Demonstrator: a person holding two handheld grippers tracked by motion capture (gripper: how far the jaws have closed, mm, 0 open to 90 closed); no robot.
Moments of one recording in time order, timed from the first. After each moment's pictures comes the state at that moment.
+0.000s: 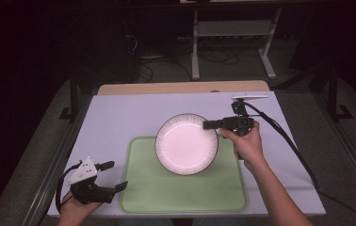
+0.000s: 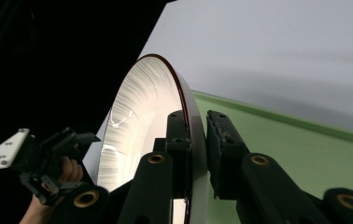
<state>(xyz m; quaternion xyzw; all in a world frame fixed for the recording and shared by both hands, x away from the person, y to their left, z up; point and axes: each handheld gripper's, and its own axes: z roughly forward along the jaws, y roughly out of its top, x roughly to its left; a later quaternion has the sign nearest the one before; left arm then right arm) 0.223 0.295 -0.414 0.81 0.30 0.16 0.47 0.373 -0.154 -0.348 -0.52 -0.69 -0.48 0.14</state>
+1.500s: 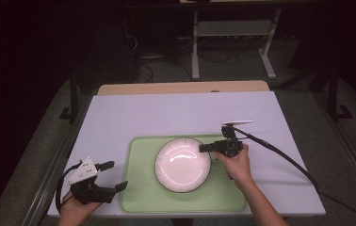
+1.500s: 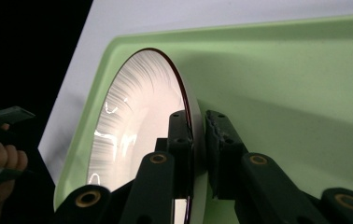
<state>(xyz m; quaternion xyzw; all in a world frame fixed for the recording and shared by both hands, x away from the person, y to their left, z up) 0.223 0.294 -0.414 0.81 0.31 0.16 0.47 0.357 -0.138 -0.433 -0.56 -0.69 -0.42 0.16</state>
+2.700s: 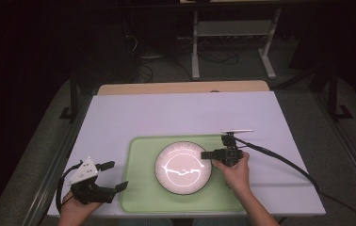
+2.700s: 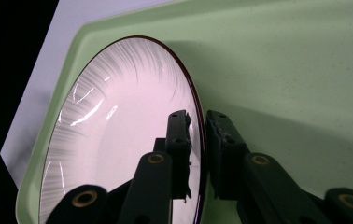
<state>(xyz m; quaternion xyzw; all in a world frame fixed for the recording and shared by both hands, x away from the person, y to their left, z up) 0.223 0.293 -0.414 0.81 0.31 0.16 0.47 0.337 -0.135 -0.448 -0.59 -0.69 -0.40 0.11</state>
